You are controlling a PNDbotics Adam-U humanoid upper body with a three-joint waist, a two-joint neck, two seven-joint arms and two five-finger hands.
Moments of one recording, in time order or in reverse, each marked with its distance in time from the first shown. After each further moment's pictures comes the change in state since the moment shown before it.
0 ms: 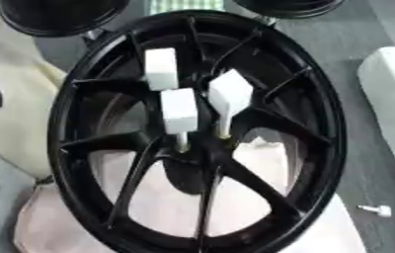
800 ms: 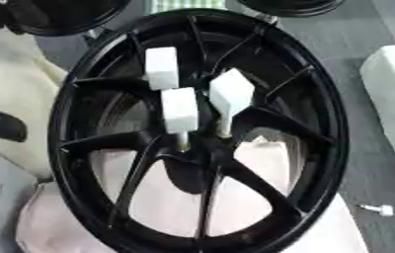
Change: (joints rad) left arm -0.003 -0.020 -0.096 0.000 -0.007 0.014 0.029; right arm 0.001 0.008 0.019 0.000 0.008 0.006 0.020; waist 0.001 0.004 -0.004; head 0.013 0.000
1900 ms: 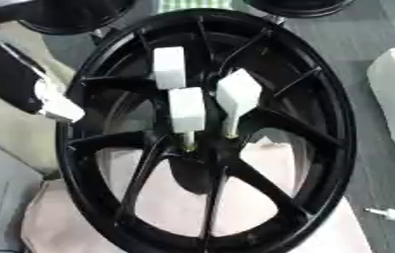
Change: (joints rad) left arm -0.293 -0.238 -0.170 0.001 -0.149 0.137 -0.023; right arm 0.026 0.019 0.018 0.004 0.010 0.006 0.017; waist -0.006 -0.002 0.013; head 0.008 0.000
